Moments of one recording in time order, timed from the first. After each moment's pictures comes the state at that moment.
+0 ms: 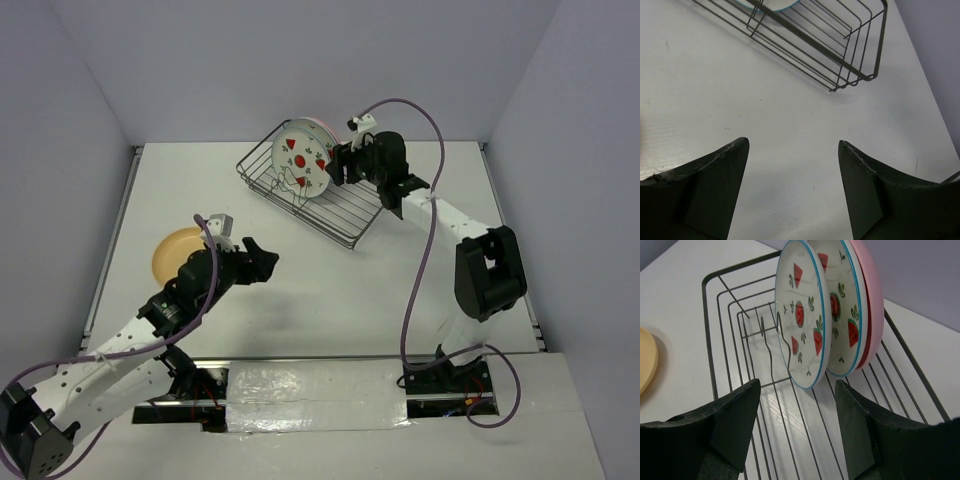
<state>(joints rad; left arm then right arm) -0.67 0.74 0.52 -0.08 -0.22 -0.60 0.39 1.73 1.30 0.17 -0.24 0.04</state>
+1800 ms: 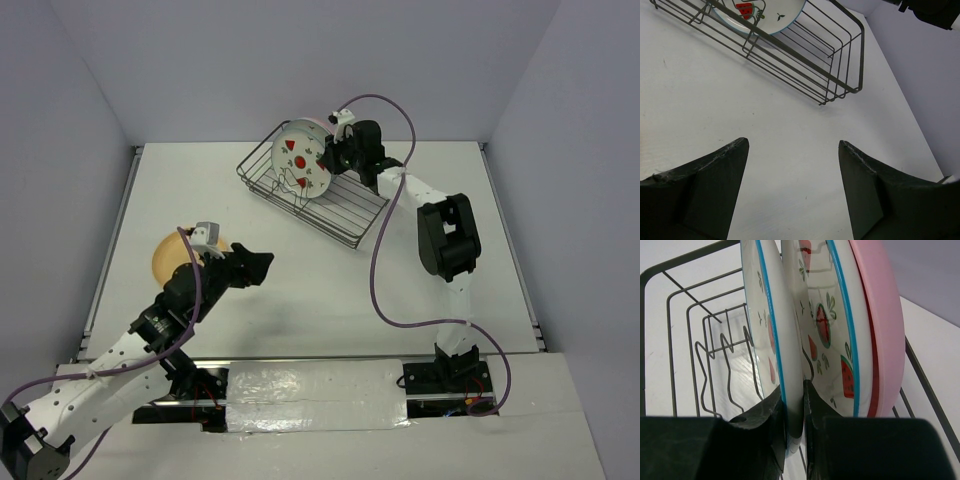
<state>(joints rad) -0.67 0.60 0.42 0.02 -0.23 -0.61 0.37 2.15 1.71 0.08 -0.33 0.01</state>
